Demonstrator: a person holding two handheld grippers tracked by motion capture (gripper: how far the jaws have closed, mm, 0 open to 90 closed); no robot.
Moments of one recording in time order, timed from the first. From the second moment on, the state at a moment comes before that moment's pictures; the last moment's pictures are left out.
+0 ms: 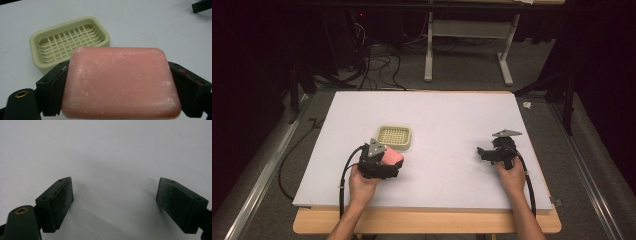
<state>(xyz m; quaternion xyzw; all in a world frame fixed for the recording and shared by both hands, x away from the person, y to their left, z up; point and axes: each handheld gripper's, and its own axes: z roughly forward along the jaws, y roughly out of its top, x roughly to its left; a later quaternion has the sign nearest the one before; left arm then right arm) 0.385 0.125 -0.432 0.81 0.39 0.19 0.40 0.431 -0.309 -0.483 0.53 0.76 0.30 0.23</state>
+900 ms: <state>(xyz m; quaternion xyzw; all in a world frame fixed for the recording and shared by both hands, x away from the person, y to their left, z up) 0.418 0.129 -0.418 0.79 0.42 0.19 0.40 0.431 -0.309 -0.483 0.53 0.76 0.30 0.23</state>
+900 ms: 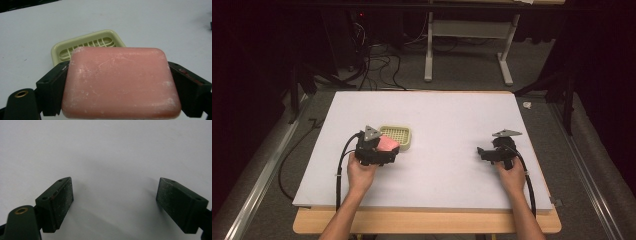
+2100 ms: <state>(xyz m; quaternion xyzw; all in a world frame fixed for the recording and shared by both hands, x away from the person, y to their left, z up) 0.472 0.110 -0.439 0.79 0.47 0.19 0.35 0.431 -0.309 -0.483 0.53 0.76 0.30 0.23</state>
